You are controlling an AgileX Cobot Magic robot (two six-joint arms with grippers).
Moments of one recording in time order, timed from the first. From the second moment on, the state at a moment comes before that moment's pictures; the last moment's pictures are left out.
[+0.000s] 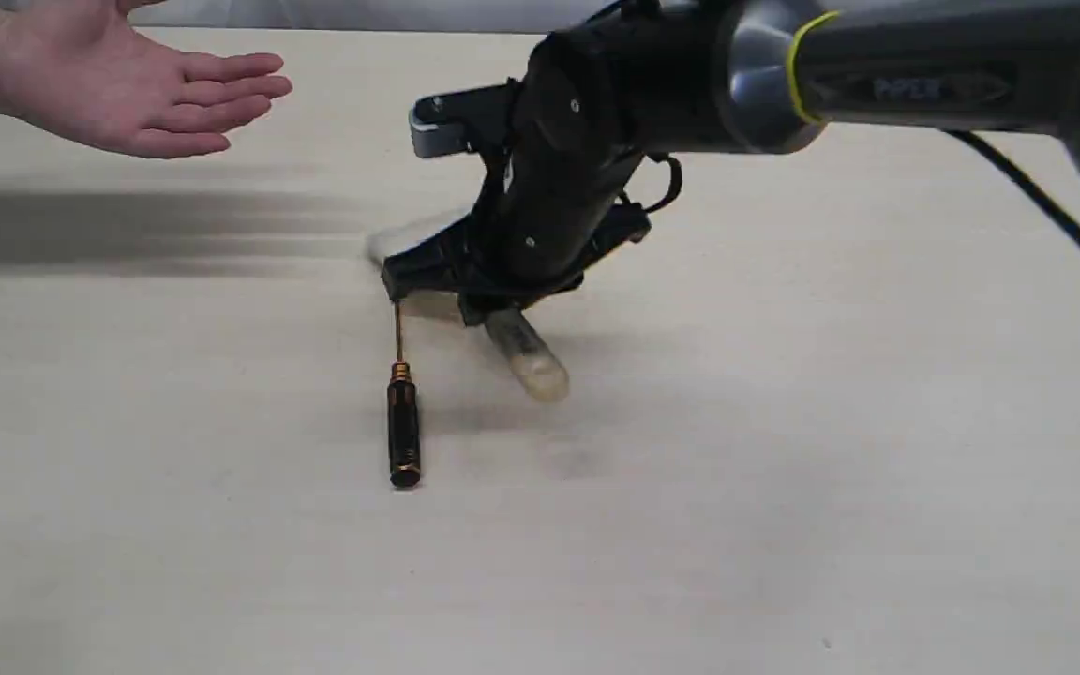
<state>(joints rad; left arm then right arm) 0.07 0.00 0.00 0.07 0.26 -0.07 0.64 2.07 -1.47 0.09 0.69 0.20</state>
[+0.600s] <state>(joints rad) 0.07 0.00 0.00 0.07 0.26 -0.07 0.68 1.85 -1.60 0.74 0.56 -0.52</state>
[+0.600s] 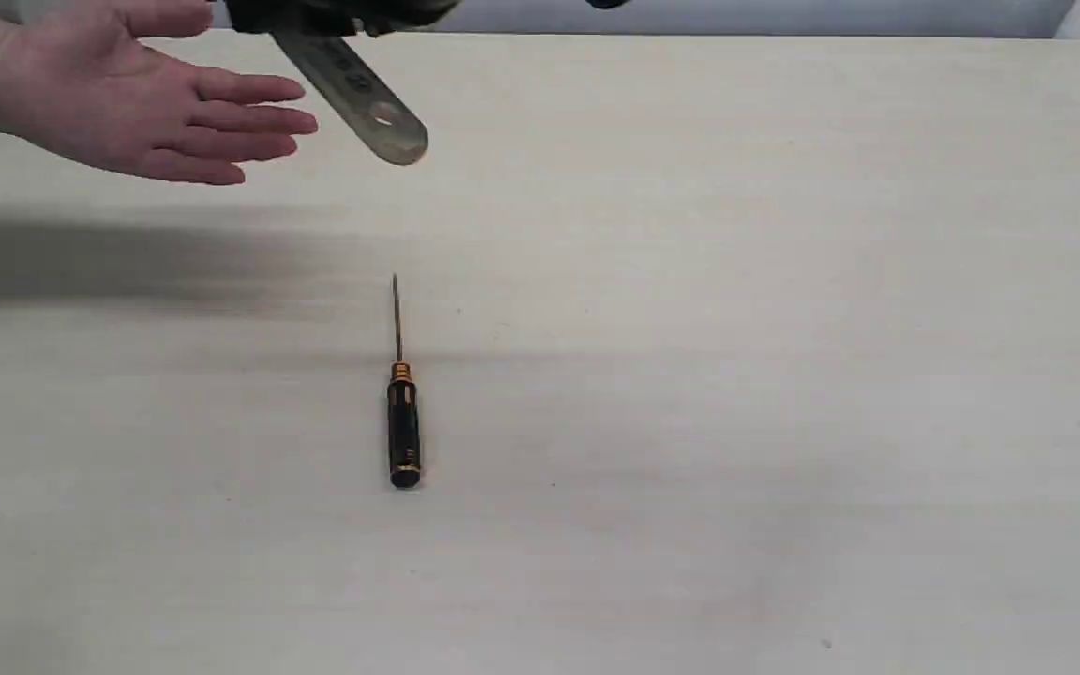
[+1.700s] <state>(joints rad) 0.07 0.00 0.00 0.07 0.26 -0.07 0.71 1.95 -1.83 -0.01 1.12 -0.02</state>
